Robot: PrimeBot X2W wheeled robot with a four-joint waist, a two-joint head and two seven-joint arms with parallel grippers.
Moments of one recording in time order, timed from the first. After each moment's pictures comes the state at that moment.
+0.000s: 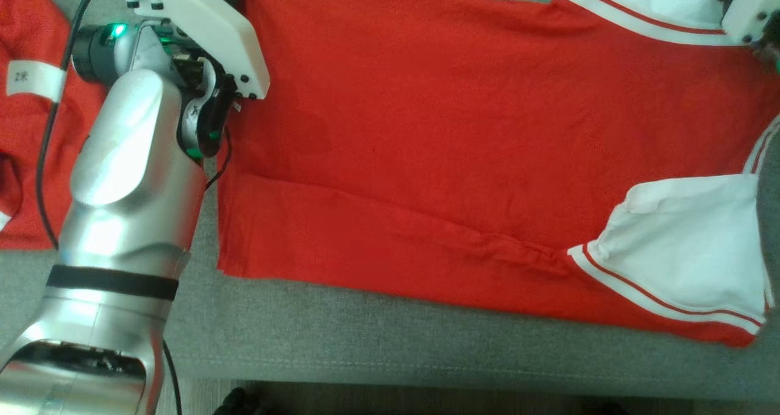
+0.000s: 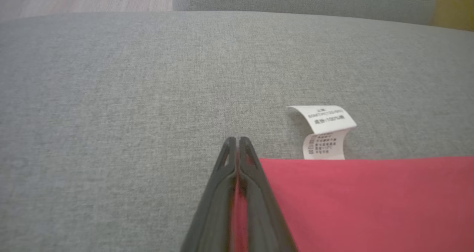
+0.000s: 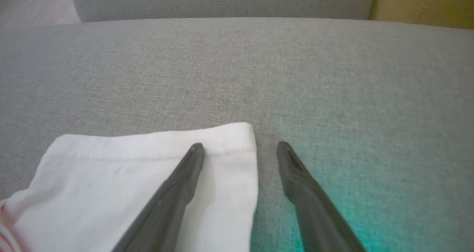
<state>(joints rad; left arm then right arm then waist) -0.91 0.12 -0.34 0.64 -0.38 0.04 0.17 -1.06 -0.50 0.48 0.73 0.70 0.12 0.39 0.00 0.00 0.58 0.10</state>
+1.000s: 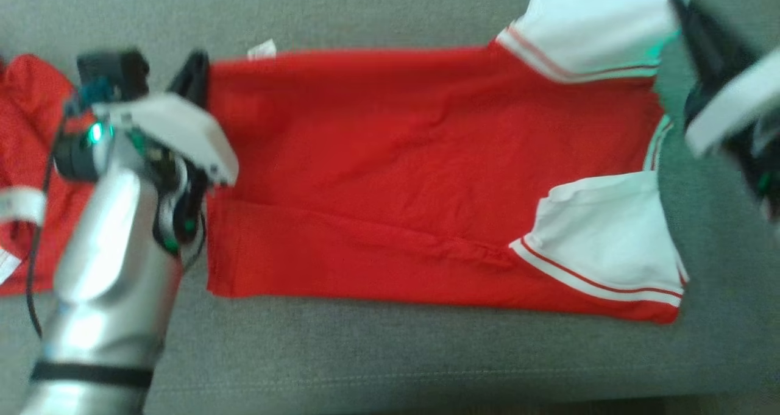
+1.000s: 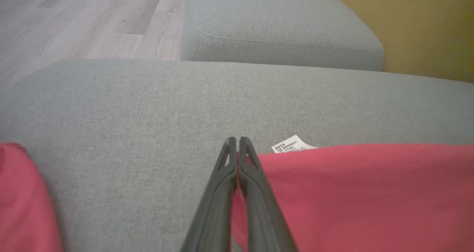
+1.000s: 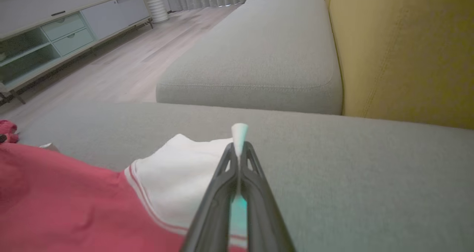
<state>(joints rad) -0.65 0.20 -0.31 0.48 -0.44 0.07 0.08 -0.77 -0.62 0.61 0.44 0.86 0.12 0.02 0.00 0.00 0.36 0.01</state>
